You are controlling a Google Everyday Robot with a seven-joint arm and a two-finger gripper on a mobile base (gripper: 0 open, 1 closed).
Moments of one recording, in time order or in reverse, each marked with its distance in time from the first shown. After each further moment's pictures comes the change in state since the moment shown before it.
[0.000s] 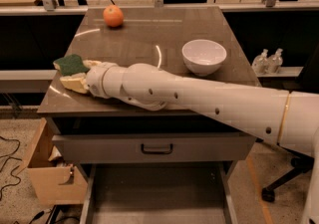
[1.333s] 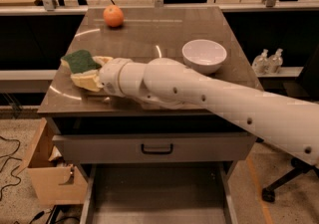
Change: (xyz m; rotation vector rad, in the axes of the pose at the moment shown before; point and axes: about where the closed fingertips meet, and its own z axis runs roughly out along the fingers) arm -0.021 0.002 -0.053 -0.036 -0.024 -0.038
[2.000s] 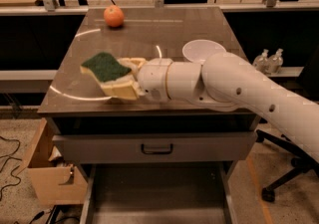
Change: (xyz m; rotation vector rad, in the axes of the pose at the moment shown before) arm -0.009 0.010 -0.117 -0.136 -0.012 -0.088
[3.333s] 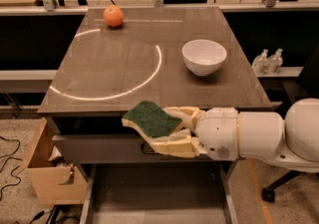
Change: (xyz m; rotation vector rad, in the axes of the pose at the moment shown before) arm 0.057 0.091 -0.145 -0.061 0.101 0.116
